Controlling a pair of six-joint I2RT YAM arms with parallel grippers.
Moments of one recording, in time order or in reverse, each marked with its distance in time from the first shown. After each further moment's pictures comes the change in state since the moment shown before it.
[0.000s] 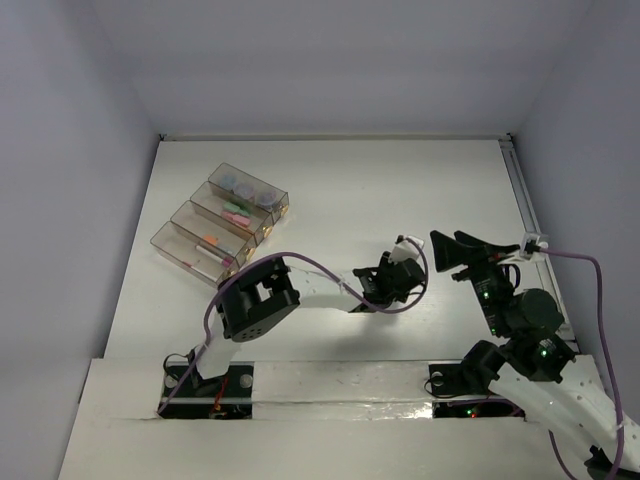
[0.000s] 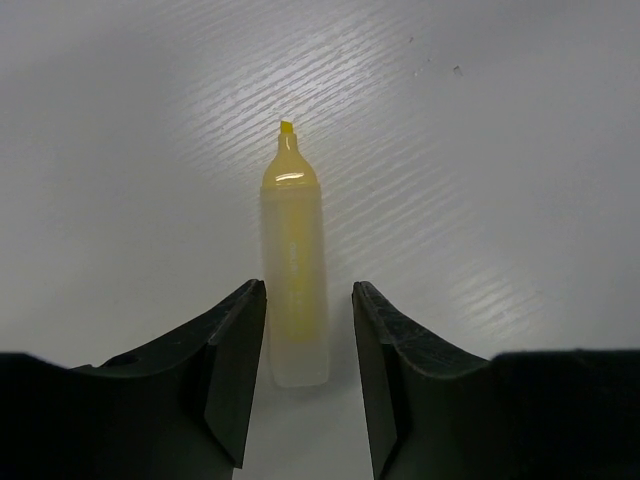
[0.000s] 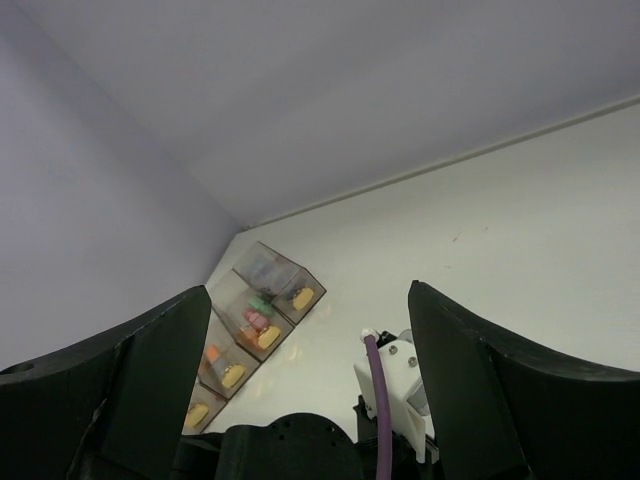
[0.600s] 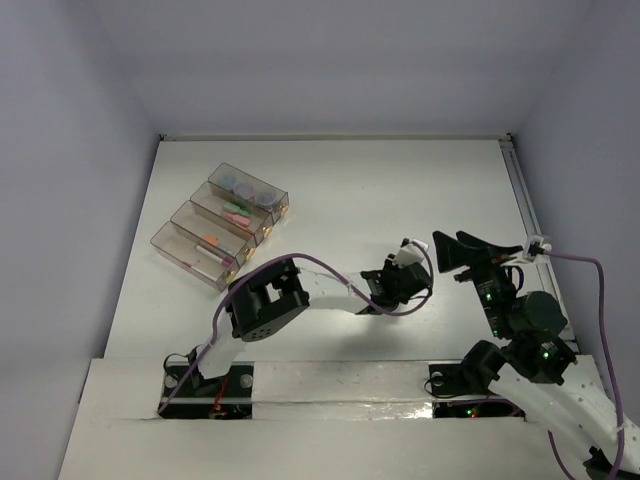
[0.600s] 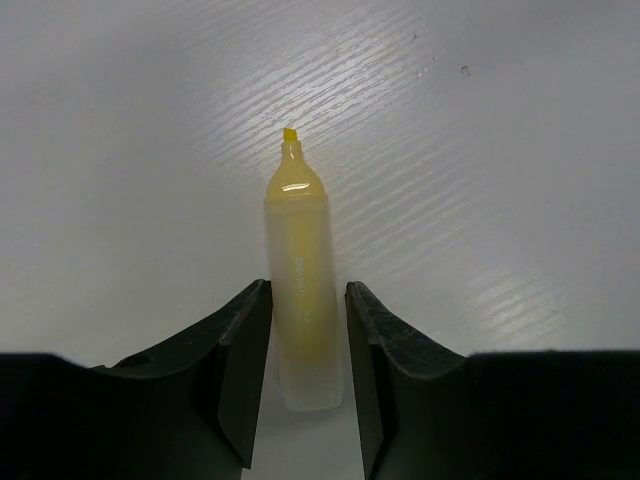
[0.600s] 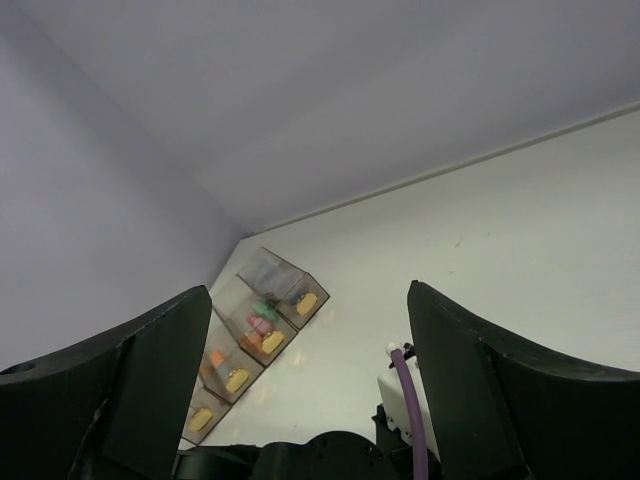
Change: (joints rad) left arm -0.015 0.065 0.056 -0.032 -0.048 0.008; right arm 0.000 -0.021 -0.002 0.001 0.001 -0.001
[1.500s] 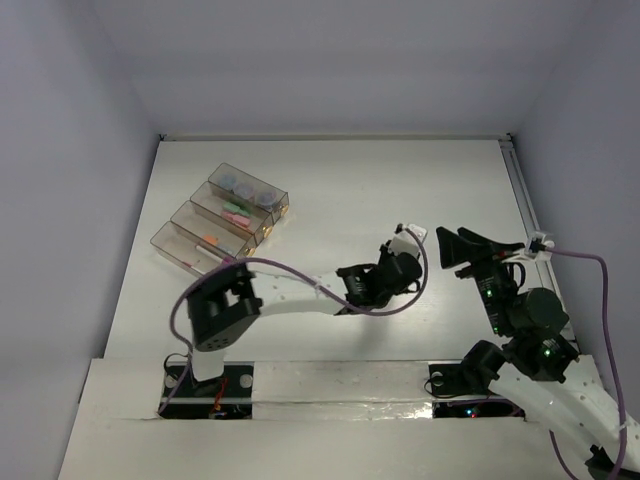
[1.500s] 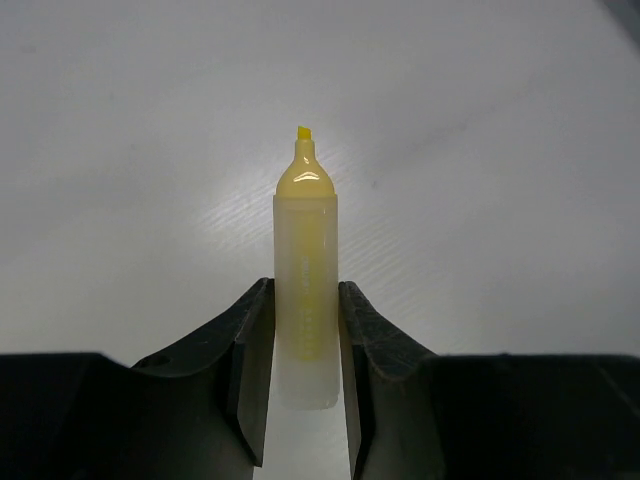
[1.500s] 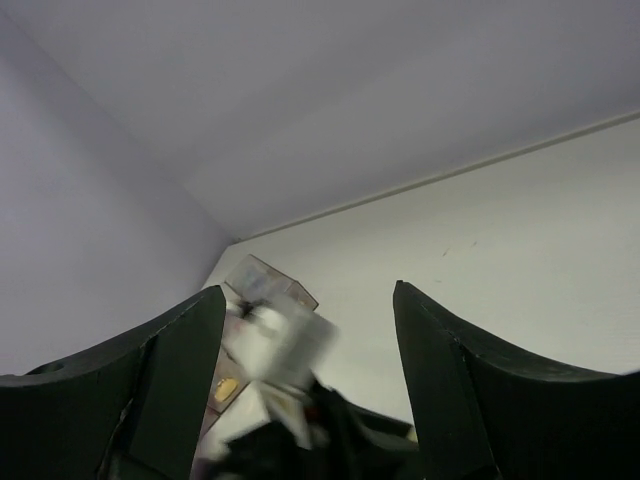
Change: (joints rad) left arm -0.020 -0.219 -0.101 0.073 -0.047 0.075; right arm 0.000 0.030 0.030 -0.003 0.026 -0.026
